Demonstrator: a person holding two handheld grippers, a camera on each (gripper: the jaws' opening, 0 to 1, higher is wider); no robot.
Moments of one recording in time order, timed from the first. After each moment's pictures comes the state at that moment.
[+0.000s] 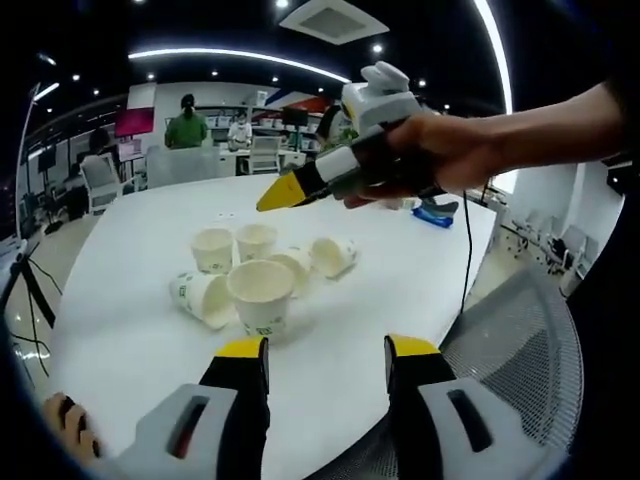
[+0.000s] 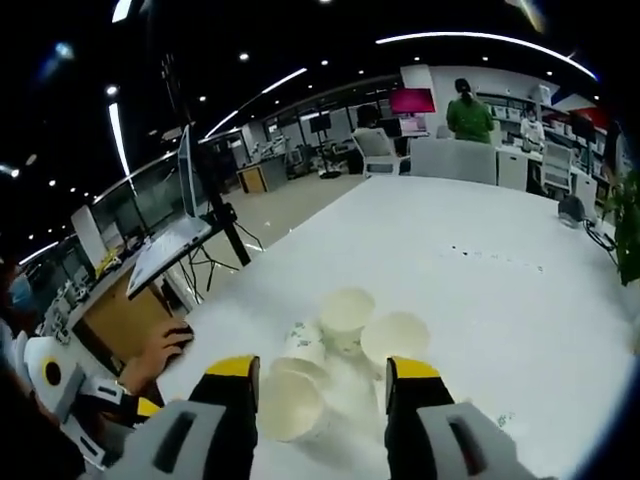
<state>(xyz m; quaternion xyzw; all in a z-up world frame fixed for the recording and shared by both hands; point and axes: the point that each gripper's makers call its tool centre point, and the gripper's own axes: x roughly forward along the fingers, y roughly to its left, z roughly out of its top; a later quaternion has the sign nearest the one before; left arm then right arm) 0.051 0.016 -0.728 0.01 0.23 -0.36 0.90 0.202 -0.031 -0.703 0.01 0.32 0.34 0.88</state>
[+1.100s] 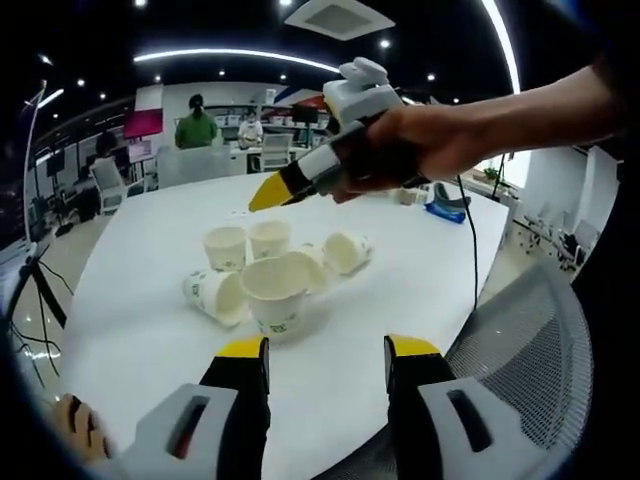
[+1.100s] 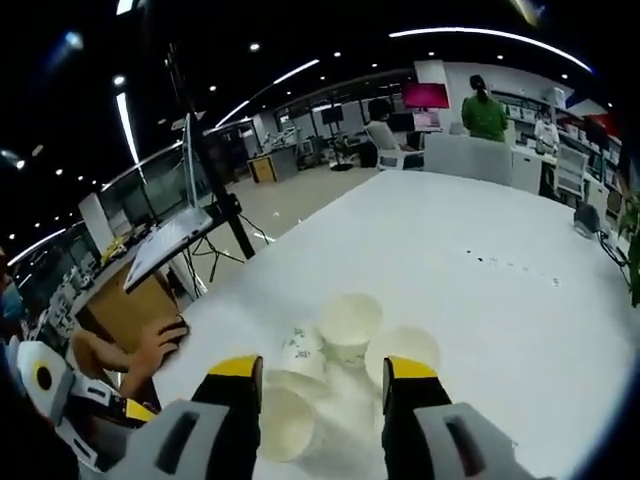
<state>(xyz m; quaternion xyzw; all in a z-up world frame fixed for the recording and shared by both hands) 0.057 0.022 -0.734 0.02 0.23 -0.34 0.91 0.220 -0.016 -0.711 -0.02 0.33 0.37 0.87</state>
